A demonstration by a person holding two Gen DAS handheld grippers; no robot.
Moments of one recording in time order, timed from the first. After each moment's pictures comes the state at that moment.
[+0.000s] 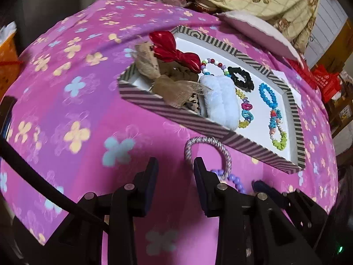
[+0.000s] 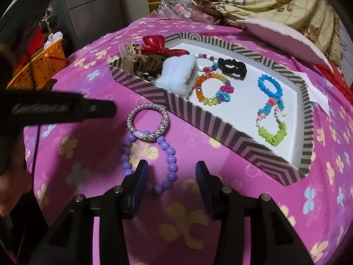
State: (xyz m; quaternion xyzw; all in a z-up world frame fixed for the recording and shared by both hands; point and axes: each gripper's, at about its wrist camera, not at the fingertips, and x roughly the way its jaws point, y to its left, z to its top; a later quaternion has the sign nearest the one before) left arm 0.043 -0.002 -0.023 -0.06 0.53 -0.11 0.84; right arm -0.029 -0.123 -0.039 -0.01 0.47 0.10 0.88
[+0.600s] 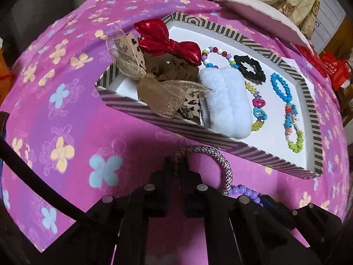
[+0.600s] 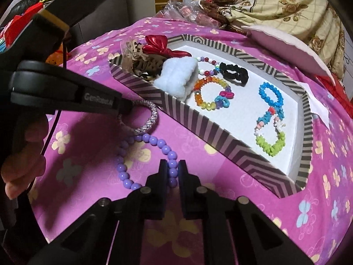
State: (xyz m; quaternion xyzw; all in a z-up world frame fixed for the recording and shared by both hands) left arm 0.070 -0.019 -0.041 -0.03 0.56 -0.11 0.82; right arm -0.028 -0.127 -0.036 -0.04 0.46 0.11 0.88
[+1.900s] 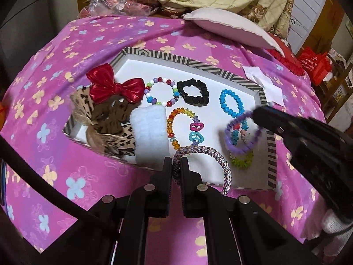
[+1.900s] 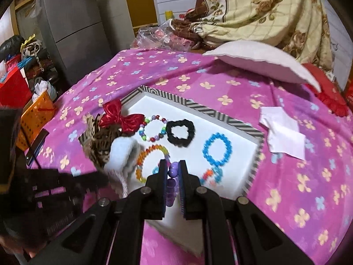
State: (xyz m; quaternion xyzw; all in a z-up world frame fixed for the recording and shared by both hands) left arm 0.067 -0.091 0.014 0.00 0.52 -0.15 0.84; right arm 0.066 -0.220 0.044 0.03 0.43 0.10 0.90
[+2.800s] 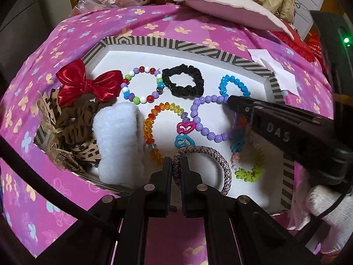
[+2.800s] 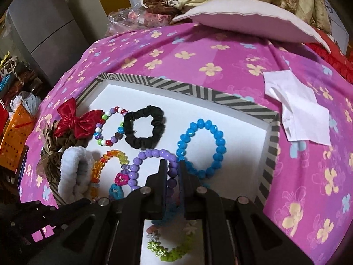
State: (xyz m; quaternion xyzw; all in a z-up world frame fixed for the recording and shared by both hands) left arm 0.089 -0.138 -0.024 0.04 0.54 -0.14 0.83; right arm 0.121 -0.266 -0.026 0.10 0.49 0.06 0.87
